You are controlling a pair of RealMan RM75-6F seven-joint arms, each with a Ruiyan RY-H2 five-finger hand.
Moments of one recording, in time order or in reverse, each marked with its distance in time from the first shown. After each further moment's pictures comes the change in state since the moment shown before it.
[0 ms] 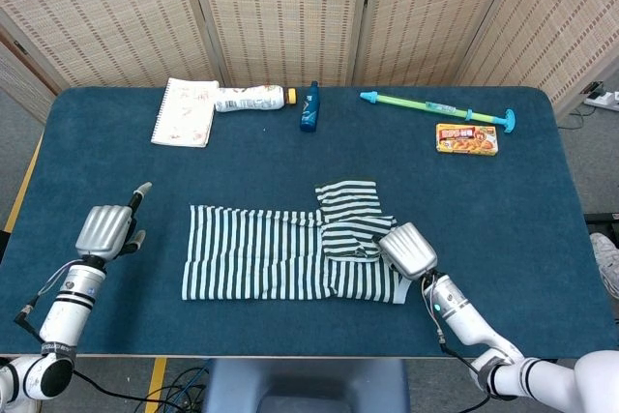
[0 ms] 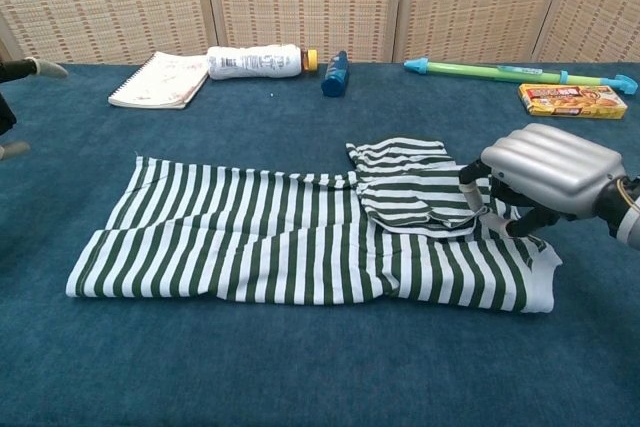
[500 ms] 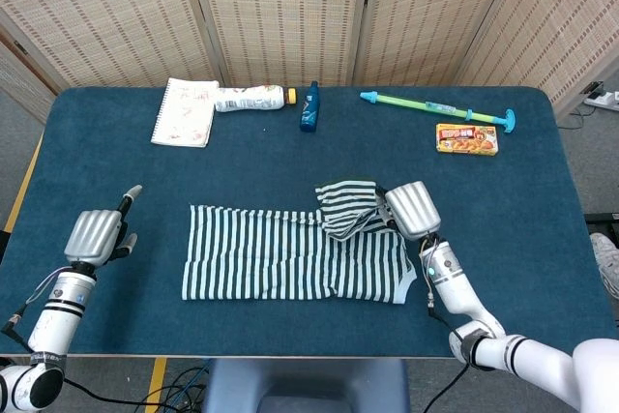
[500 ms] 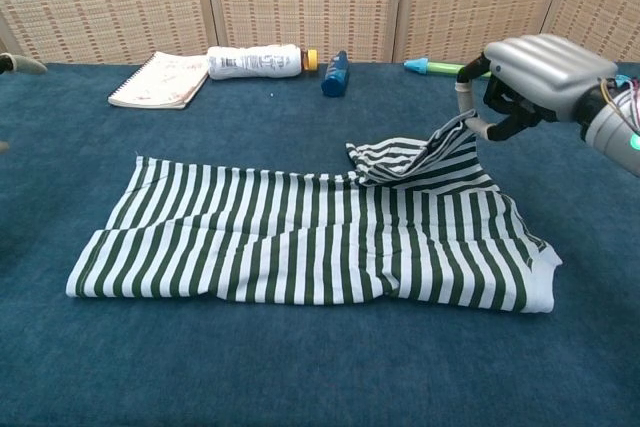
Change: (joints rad) left arm 0.043 0.030 0.014 -0.025 0.036 0.037 -0.033; right arm 0.078 -0.016 0.201 -0.019 0.162 -0.004 -0.002
